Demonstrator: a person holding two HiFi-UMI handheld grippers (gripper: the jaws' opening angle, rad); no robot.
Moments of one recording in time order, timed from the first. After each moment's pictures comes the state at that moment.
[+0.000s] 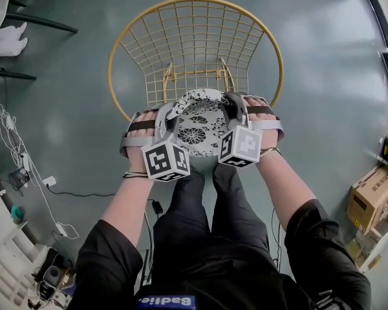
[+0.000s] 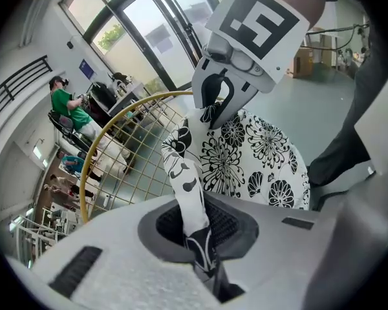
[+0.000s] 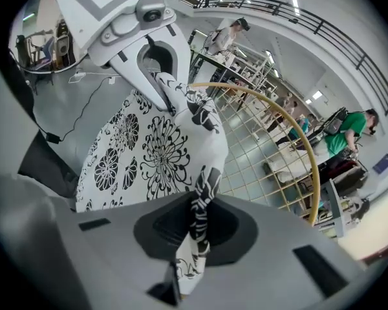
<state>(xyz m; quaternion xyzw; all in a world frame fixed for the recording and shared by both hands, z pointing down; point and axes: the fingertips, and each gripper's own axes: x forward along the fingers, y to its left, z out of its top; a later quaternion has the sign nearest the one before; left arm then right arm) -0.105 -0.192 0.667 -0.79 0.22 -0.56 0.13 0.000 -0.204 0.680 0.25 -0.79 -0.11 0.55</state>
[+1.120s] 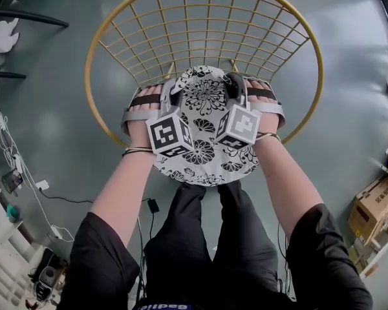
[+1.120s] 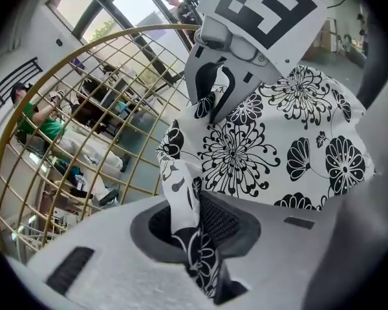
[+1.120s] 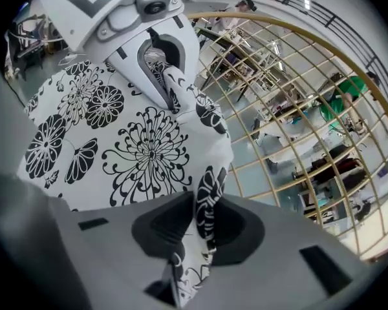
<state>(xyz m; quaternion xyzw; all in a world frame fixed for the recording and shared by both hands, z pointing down) -0.106 -0.286 0.823 -0.77 0.22 -0.58 0.15 0.000 -0.291 0.829 0.25 -0.76 -0.12 0.59</state>
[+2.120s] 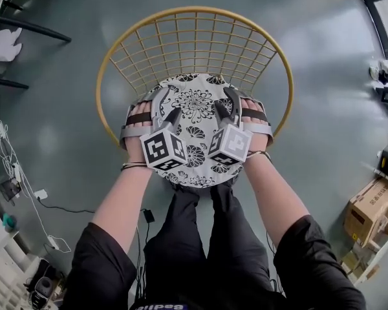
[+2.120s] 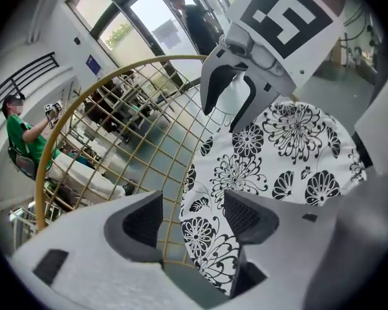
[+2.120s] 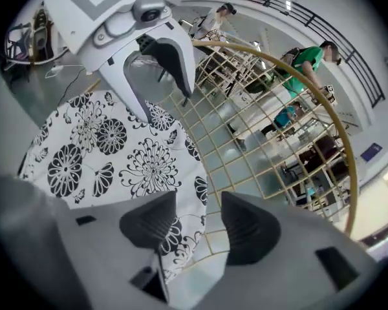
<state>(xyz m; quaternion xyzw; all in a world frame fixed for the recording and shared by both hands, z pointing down) -0.087 -0.272 0.756 -0.79 0.25 -0.54 0.13 0.021 -0.271 0.759 0.31 -0.76 -0.09 0.56</state>
